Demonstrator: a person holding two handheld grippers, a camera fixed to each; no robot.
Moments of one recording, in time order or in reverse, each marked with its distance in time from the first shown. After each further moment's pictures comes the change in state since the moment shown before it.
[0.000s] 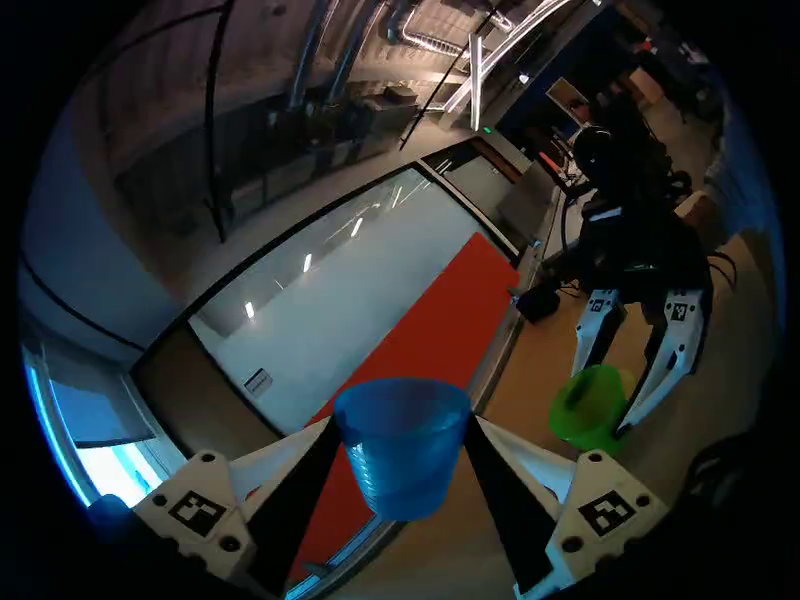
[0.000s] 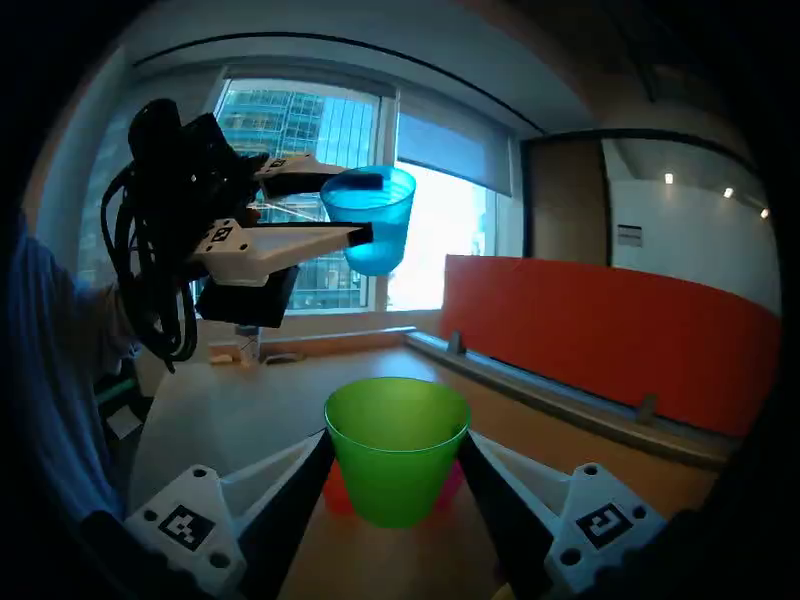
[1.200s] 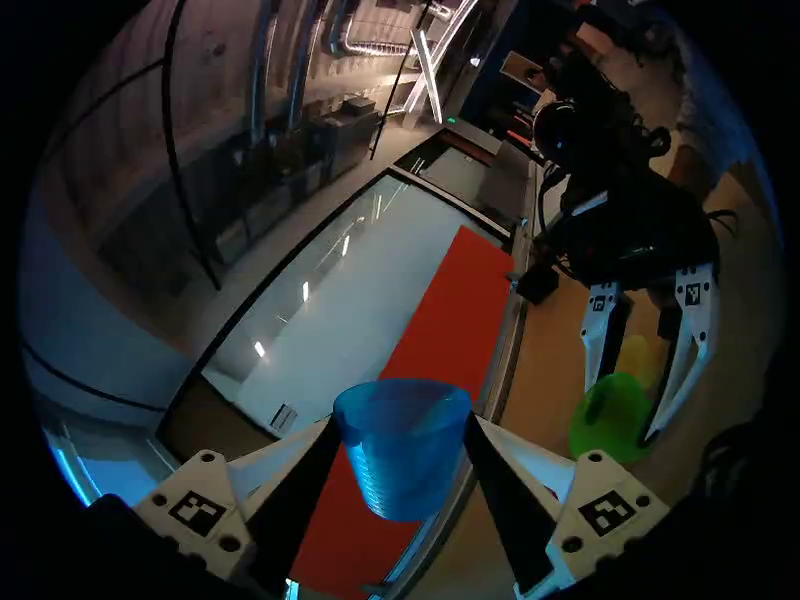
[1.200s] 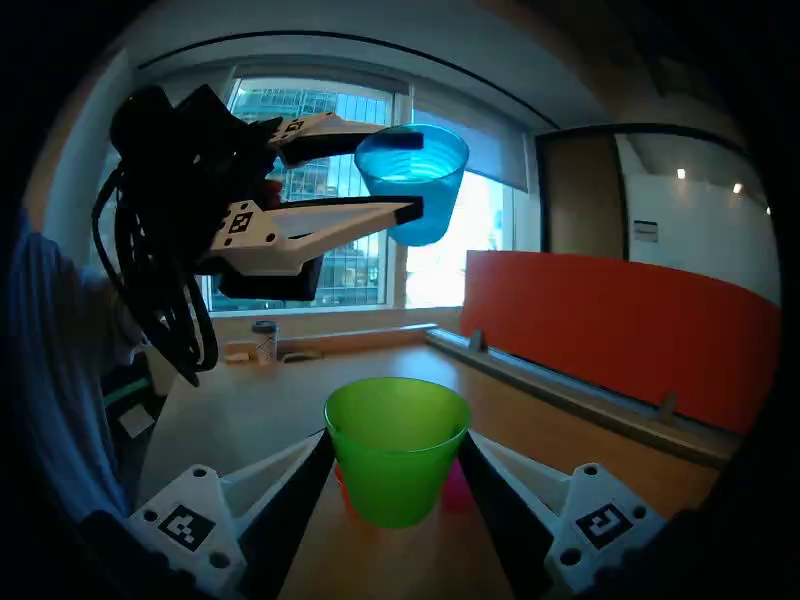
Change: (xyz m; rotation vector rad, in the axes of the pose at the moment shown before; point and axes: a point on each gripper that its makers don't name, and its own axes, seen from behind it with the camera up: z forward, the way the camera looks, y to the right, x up) left arm 0.020 0.004 0.015 0.009 0.026 0.220; right arm -0.004 -0.015 0.014 0.057 -0.006 0.003
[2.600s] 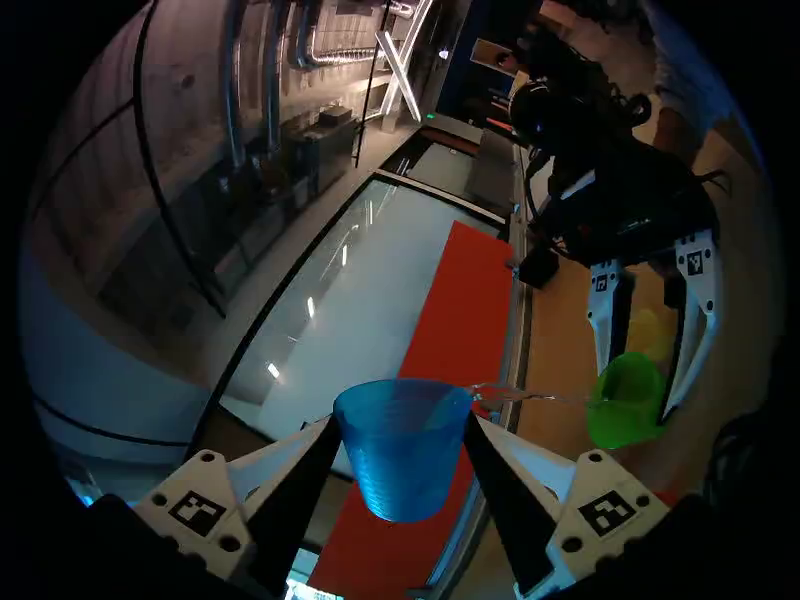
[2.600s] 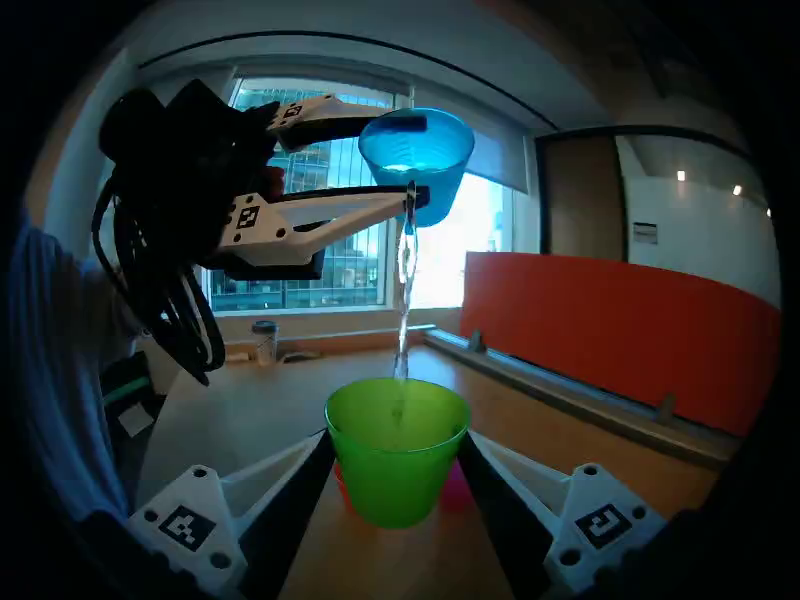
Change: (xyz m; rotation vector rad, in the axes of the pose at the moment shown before) left arm 0.015 -0.007 0.001 0.016 0.008 0.146; right arm 0.000 0.003 -0.002 -0.004 0.003 -0.005
